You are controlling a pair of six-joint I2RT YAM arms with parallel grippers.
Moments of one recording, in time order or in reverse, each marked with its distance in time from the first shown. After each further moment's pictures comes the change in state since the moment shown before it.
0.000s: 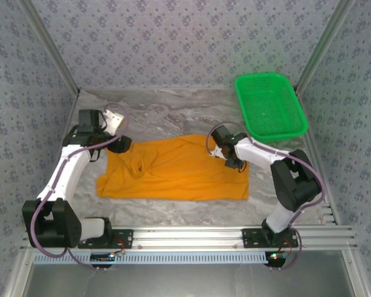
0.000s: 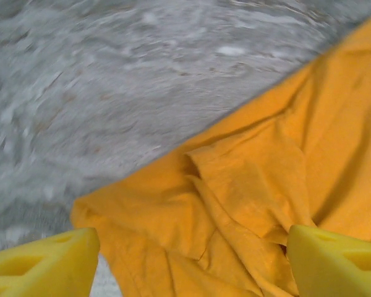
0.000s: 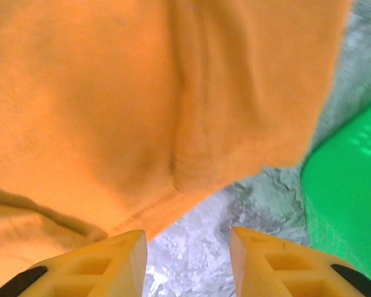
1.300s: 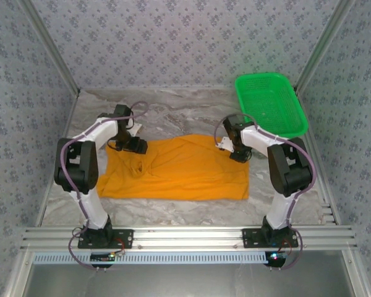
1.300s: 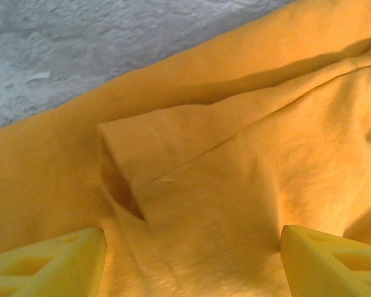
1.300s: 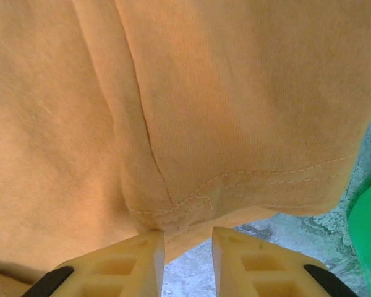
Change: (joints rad) left arm -0.149 0.571 0.267 -0.211 -0.090 -0.211; right arm -0.169 0.174 0.116 -0.021 -0.170 -0.087
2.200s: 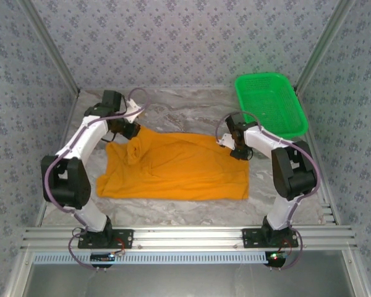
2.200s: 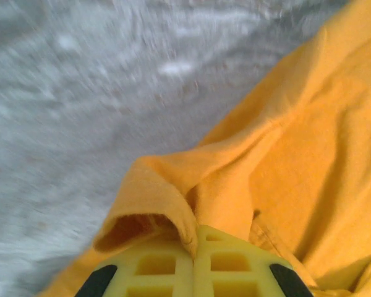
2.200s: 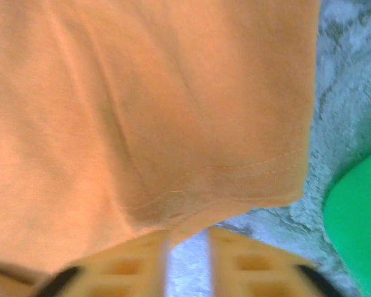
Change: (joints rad) left arm 0.002 -0.201 0.088 0.080 0.105 0.375; right arm -0.012 -0.053 -0.009 0.026 -0.073 0.014
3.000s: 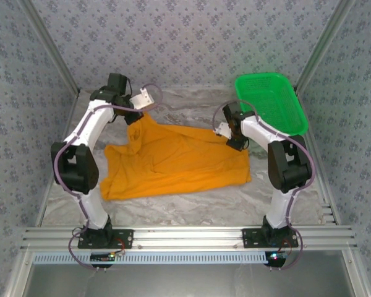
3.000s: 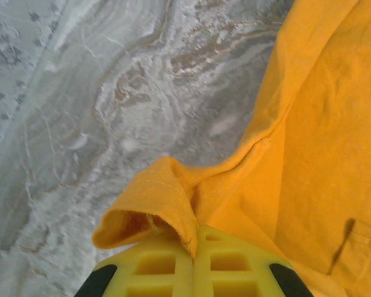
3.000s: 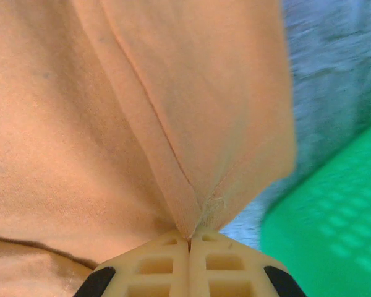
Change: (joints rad) left arm -0.021 0.228 0.340 -0.073 -0.034 0.446; right arm -0.015 0.114 0.229 -0.046 0.031 0.000
